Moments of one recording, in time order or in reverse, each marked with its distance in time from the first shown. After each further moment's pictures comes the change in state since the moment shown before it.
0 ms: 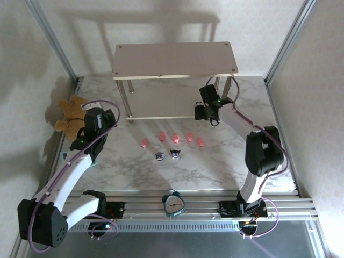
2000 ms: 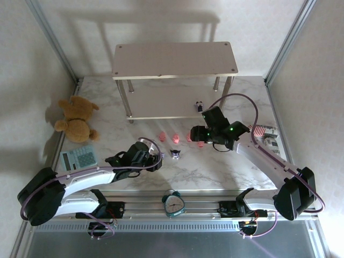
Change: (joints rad) left arm -0.597 0.184 -0.267 0.124 0.311 -0.171; right arm 0.203 -0.431 -0.291 -0.092 -0.135 0.241
